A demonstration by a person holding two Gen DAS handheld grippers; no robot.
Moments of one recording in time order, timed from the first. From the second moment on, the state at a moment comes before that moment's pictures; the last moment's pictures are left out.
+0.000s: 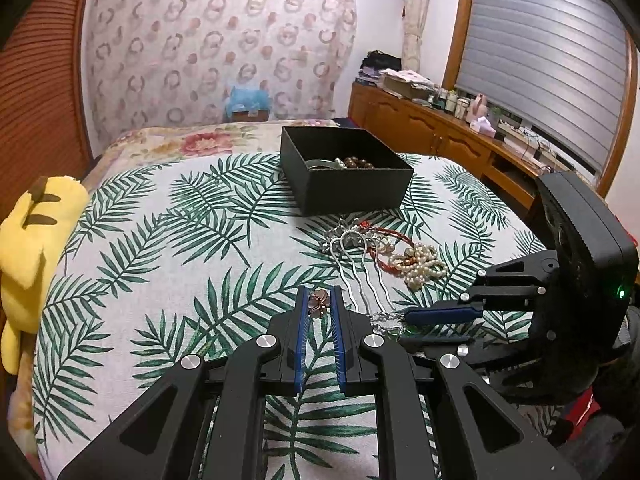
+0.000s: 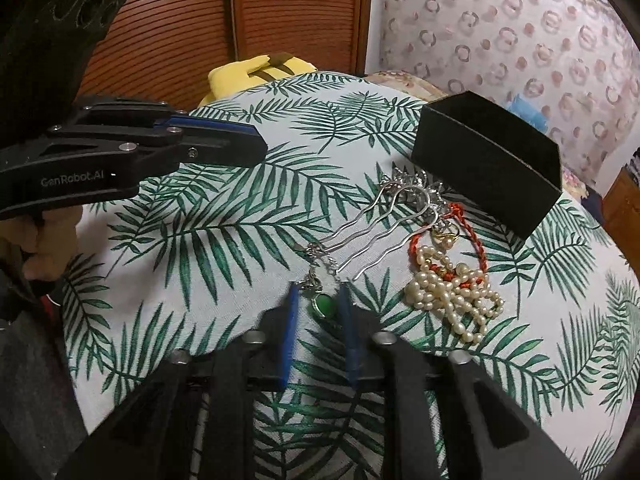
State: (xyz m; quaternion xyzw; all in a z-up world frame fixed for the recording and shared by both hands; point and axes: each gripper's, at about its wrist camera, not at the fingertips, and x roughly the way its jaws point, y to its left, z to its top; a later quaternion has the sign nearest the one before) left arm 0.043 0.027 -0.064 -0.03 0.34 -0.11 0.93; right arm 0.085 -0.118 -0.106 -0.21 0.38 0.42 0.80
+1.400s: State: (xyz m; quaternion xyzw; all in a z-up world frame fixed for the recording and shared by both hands) left arm 0.114 0.007 -0.015 0.00 0.29 -0.13 0.95; right arm 0.233 -0.150 -0.016 -0.12 0.31 0.35 0.88
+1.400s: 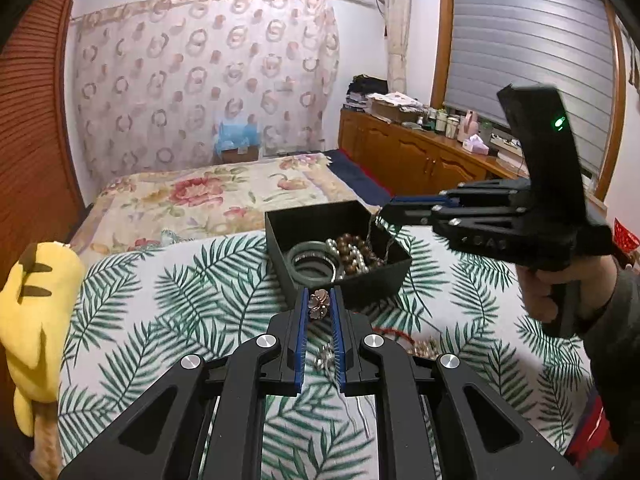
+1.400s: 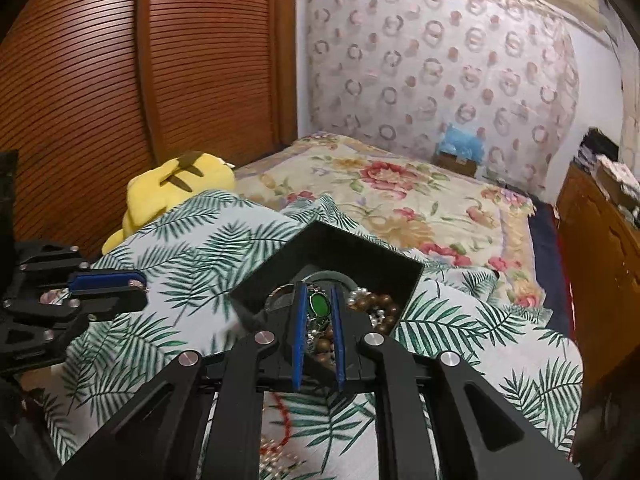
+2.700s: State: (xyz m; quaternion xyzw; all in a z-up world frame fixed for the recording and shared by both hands) left arm 0.200 -0.037 -0.035 0.06 0.32 -0.11 0.94; right arm 0.211 -0.201 -0.056 -0.09 0.32 0.33 0.88
